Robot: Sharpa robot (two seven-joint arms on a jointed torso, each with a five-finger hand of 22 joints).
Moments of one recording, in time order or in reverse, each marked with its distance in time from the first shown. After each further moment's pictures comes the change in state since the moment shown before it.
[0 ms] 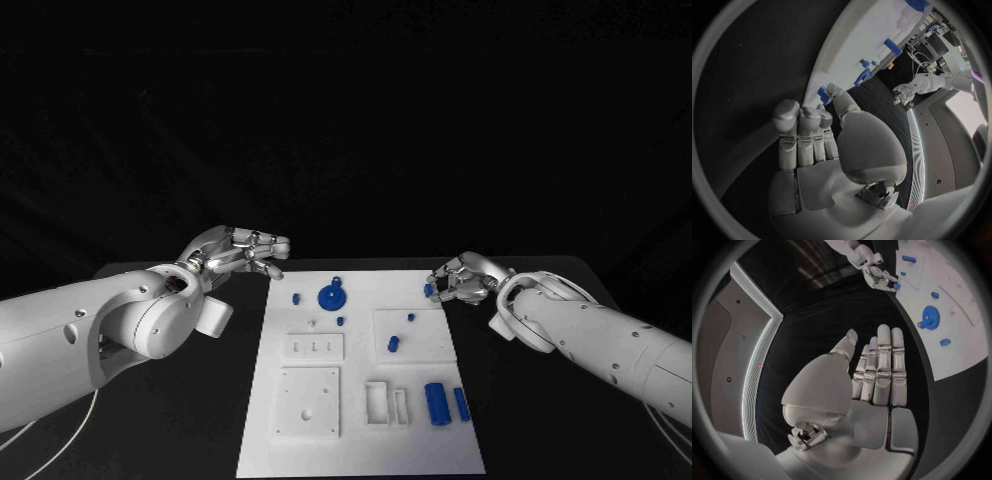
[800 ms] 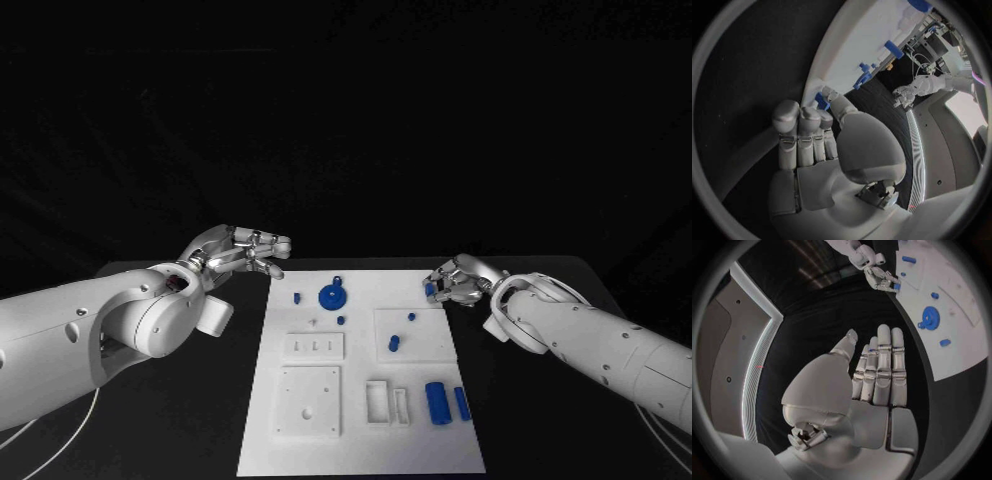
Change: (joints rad) left arm 0.000 -0.001 0.000 0.001 -0.003 0.003 -0.002; left_hand 0.000 0.000 0.000 0.000 0.000 0.000 0.000 0.000 0.000 0.000 0.000 0.000 0.000 0.000 0.000 0.000 0.000 0.000 0.000 0.000 0.000 0.000; right arm -0.006 0.028 0.000 -0.018 -0.013 0.004 -0.001; right_hand -0.001 0.028 0.130 -0.026 -0.135 0.041 -0.005 0.000 0.000 0.000 0.000 0.015 0.011 0.000 0.000 0.009 0.016 0.000 0.000 0.000 0.018 0.000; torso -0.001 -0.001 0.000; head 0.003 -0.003
